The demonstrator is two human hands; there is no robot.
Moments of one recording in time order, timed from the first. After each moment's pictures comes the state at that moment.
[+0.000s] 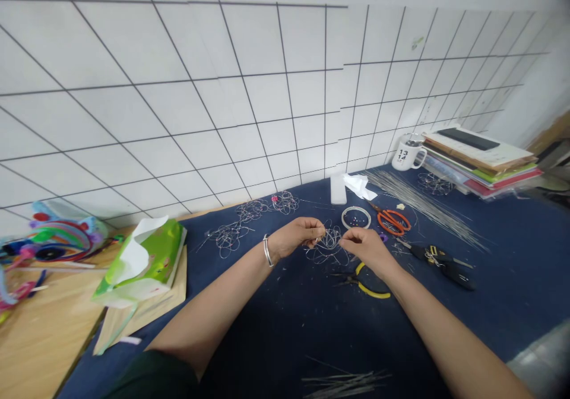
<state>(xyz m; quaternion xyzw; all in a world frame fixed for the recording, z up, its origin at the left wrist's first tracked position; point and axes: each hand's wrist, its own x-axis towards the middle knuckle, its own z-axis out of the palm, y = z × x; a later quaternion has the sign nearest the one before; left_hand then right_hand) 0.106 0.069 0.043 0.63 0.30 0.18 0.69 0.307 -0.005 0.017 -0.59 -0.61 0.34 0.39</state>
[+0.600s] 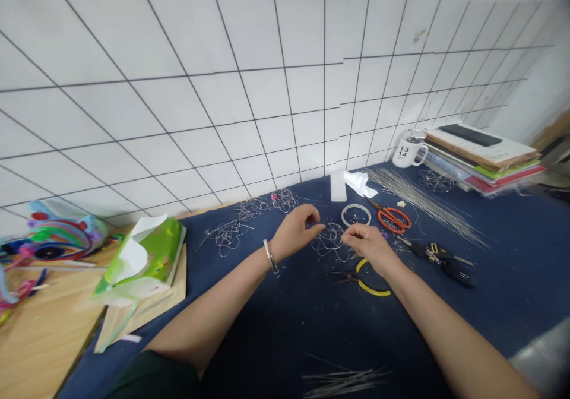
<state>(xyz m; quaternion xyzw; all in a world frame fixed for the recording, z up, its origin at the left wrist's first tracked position) 0.108 0.059 0.056 0.83 0.37 0.32 0.27 0.306 -0.005 0.019 -0.59 -0.56 0.40 0.42</state>
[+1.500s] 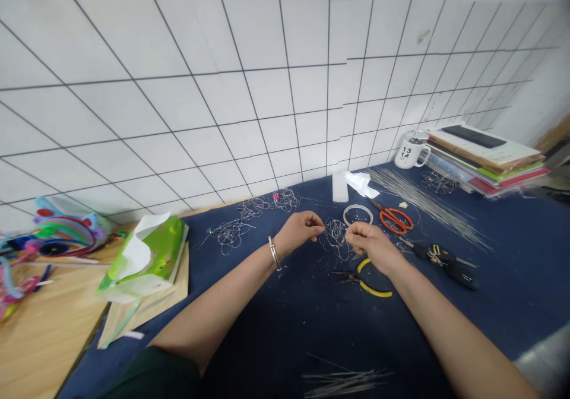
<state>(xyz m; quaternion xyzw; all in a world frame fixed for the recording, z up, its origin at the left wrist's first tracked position) 0.108 0.072 0.030 0.71 0.41 0.27 0.50 0.313 -0.001 0.017 -0.47 -0.52 0.54 0.46</state>
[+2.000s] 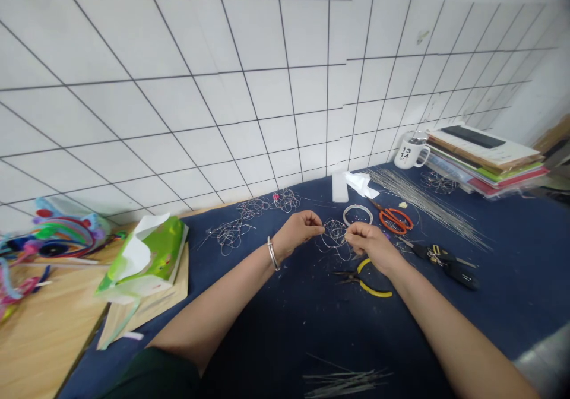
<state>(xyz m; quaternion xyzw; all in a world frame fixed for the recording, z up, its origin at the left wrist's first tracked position) 0.108 0.072 0.027 0.65 0.39 0.29 0.58 0.313 -0.002 0.018 -0.51 -0.54 0.51 0.44</state>
